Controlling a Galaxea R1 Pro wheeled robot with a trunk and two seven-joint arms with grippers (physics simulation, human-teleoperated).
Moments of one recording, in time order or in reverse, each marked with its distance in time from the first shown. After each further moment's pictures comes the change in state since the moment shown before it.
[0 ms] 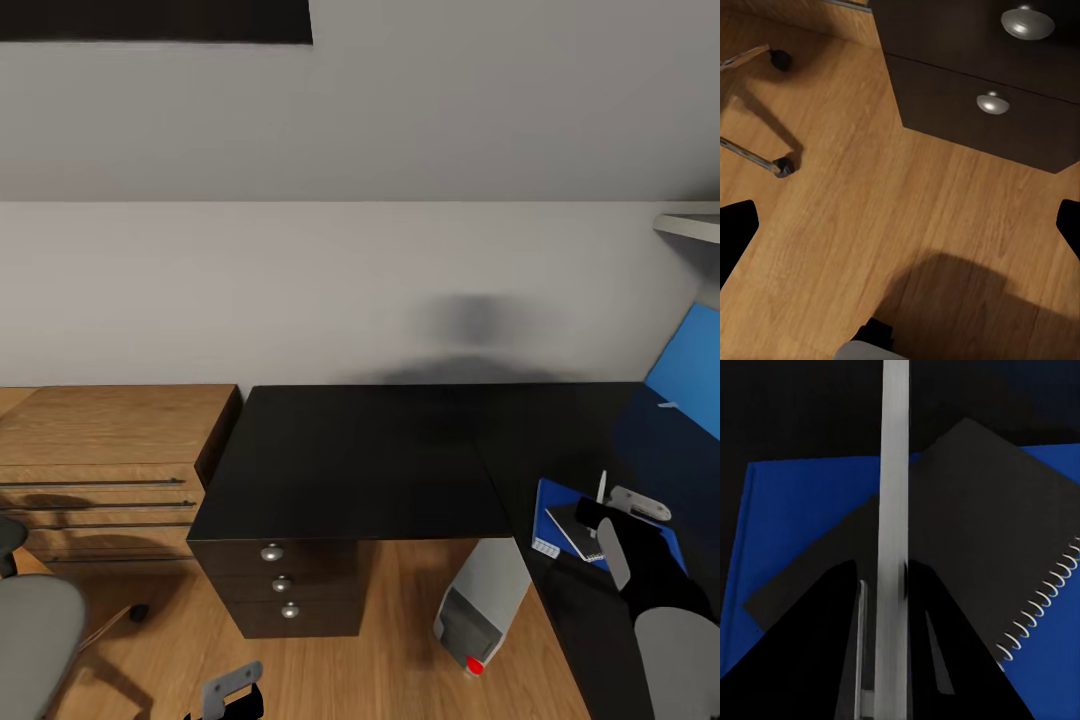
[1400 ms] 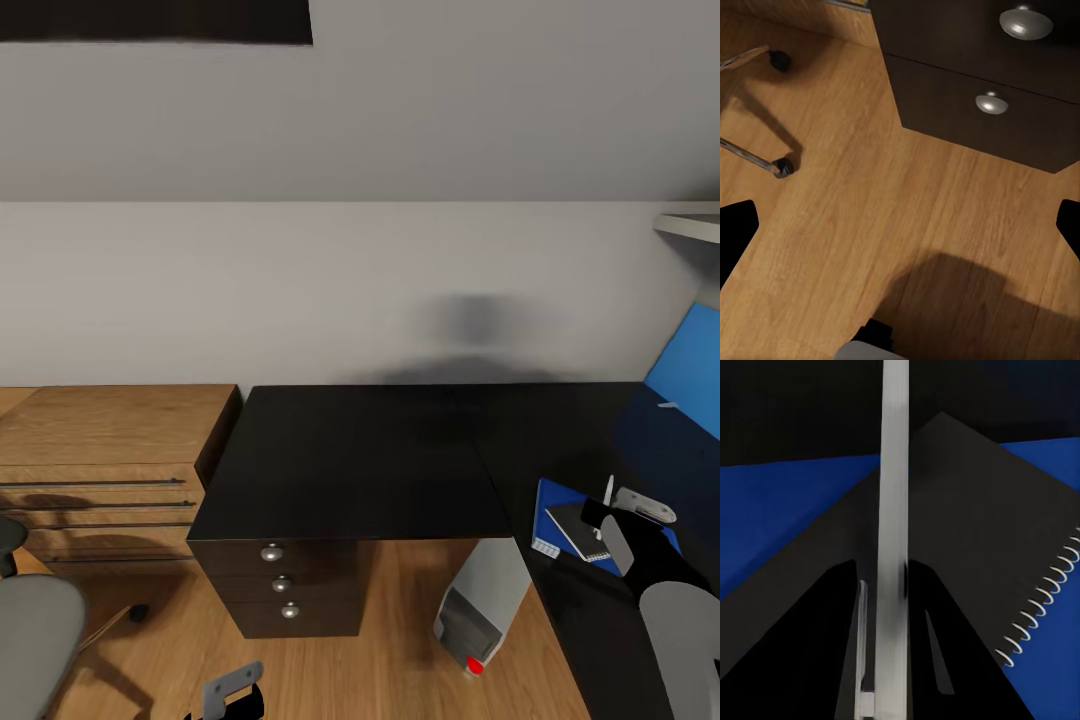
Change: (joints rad) left arm 0.000 0.000 -0.003 0.000 -0.002 0.000 0.000; right arm -0.109 -0.063 -0.001 0.263 0.005 -0.122 -0.004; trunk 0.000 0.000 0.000
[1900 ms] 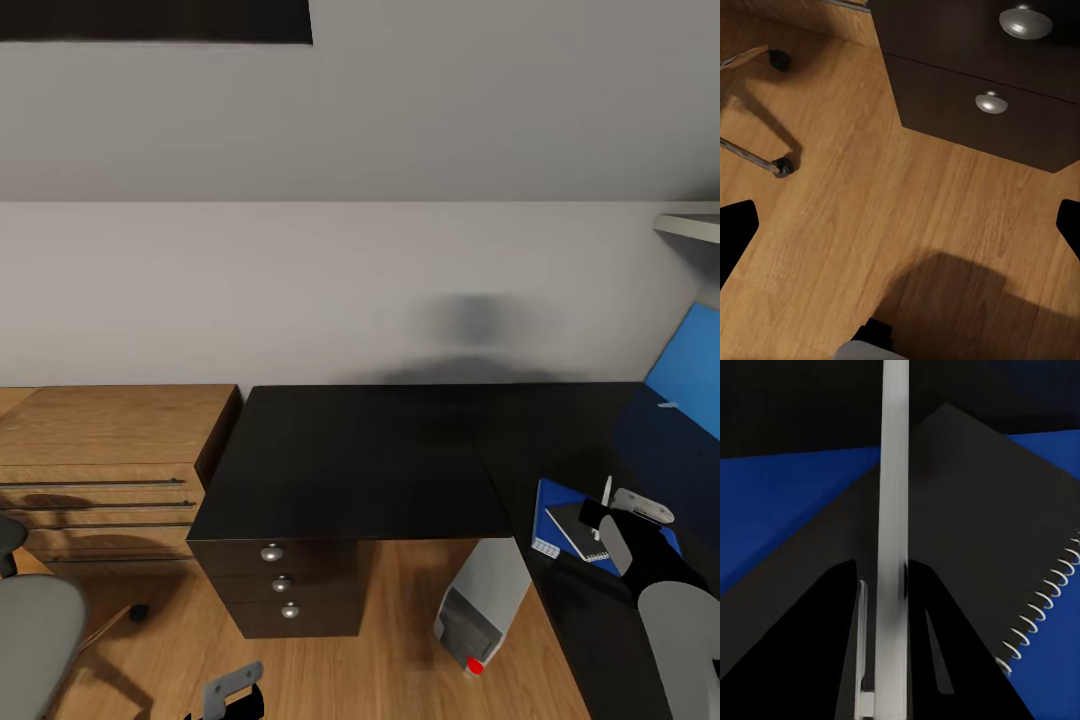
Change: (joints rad) left arm 0.000 0.000 0.000 0.000 0.001 0.000 0.000; right arm 0.000 0.004 0.001 0.000 -0.002 0.009 -0.001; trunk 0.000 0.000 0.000
